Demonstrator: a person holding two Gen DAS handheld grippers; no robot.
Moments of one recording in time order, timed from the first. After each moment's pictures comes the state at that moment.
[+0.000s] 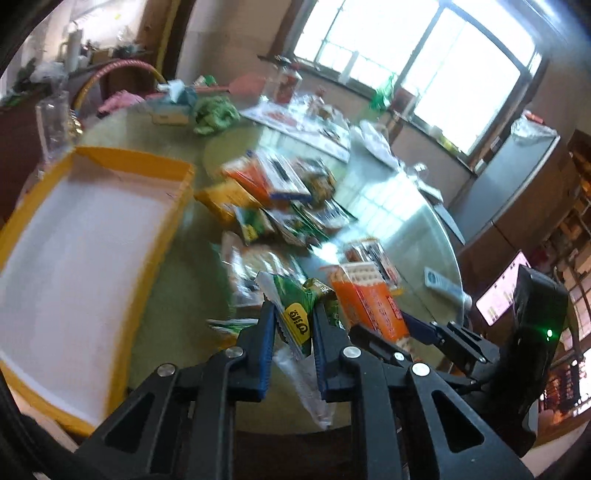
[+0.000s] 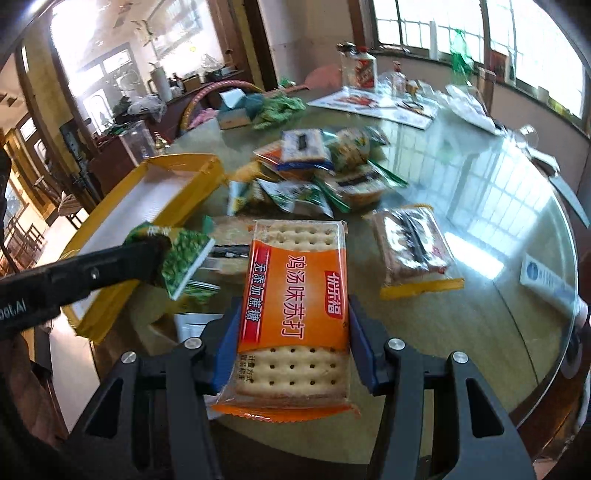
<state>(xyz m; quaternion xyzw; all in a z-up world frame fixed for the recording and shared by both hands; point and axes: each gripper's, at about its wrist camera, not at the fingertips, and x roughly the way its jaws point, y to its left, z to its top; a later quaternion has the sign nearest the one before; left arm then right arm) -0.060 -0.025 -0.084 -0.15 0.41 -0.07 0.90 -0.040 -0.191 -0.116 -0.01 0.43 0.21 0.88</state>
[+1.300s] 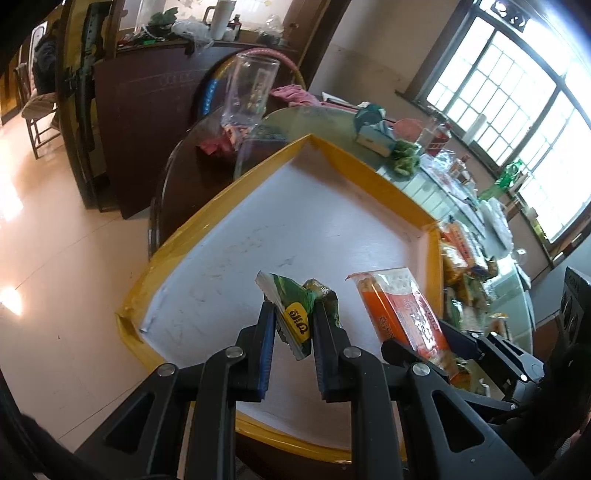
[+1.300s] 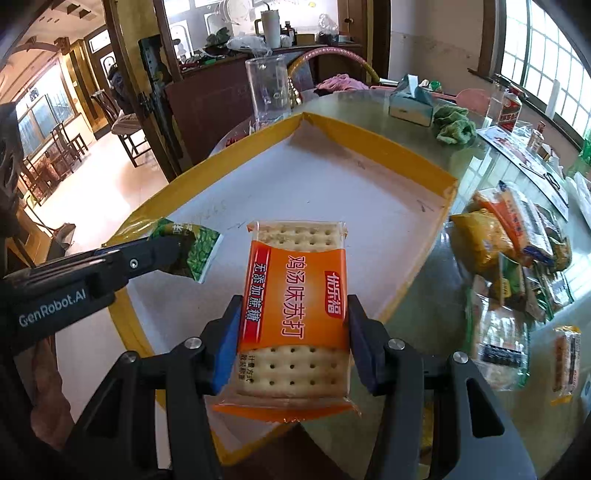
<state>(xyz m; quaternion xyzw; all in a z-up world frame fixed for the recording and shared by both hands) -0.099 0.178 -0.127 -0.24 0.41 0.12 0.87 -0.051 0.060 -0.128 -0.14 0.44 0.33 0.82</state>
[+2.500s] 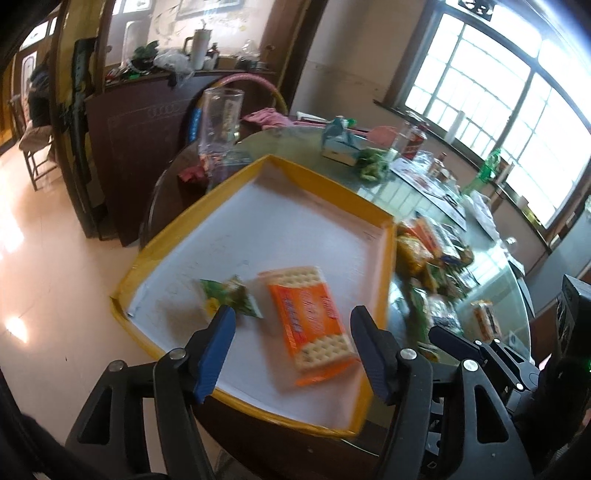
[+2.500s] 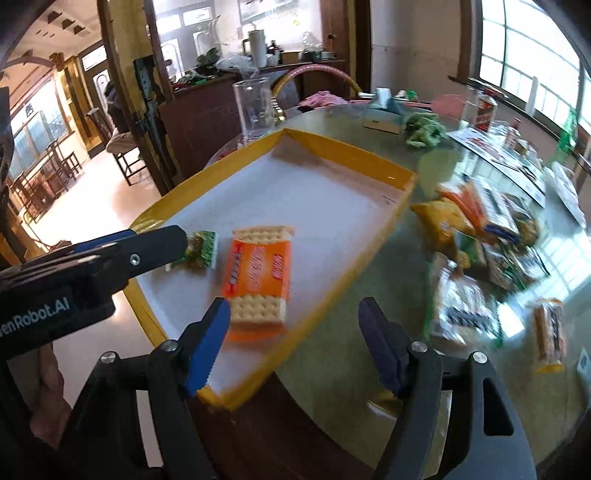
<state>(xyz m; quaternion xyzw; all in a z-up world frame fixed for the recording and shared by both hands) -0.116 0.119 -0.089 -0.19 0.37 0.11 0.90 -0.075 0.005 -0.108 -0.11 0.41 0.31 0.85</state>
